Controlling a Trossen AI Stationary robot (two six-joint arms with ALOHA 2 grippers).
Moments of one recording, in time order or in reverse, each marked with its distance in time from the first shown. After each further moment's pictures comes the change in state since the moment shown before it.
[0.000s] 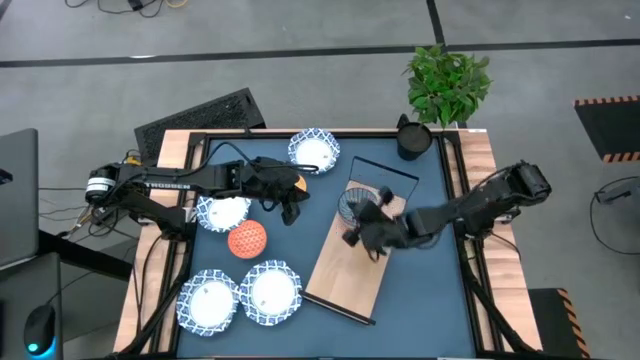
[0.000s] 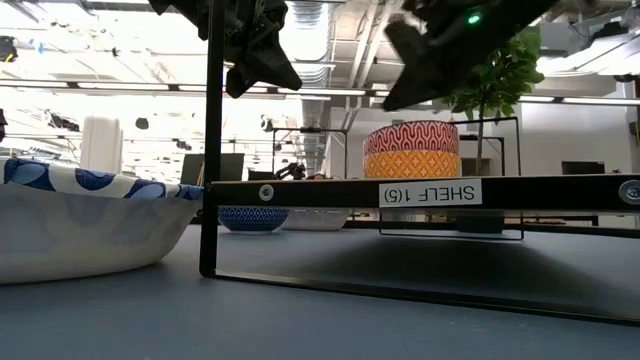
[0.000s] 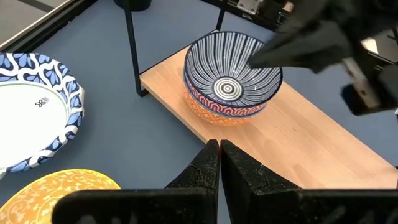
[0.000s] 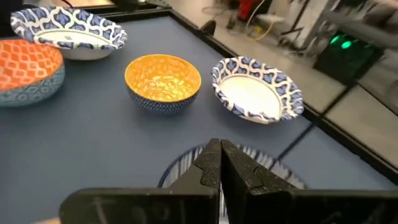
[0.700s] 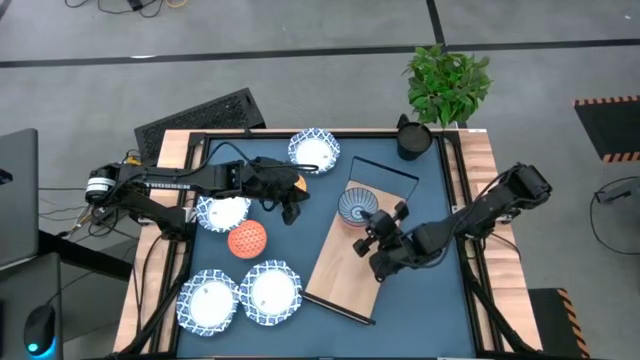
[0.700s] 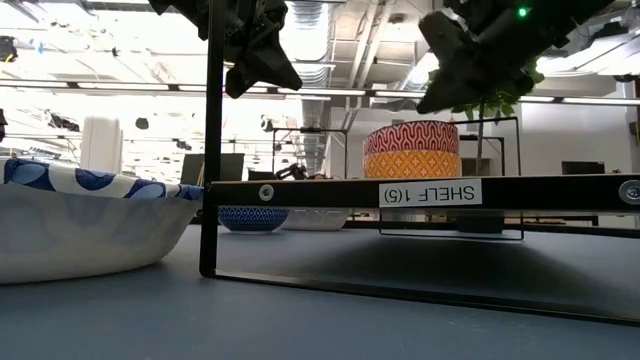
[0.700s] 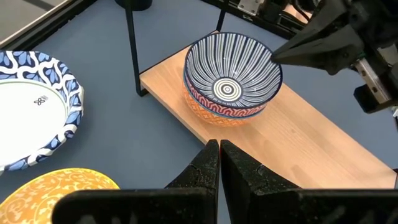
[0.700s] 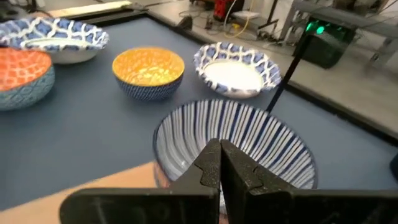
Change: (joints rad) left arm 0.000 0.000 0.000 0.001 0.000 -0.012; right arm 0.116 0.011 -0.017 -0.238 0.140 0.379
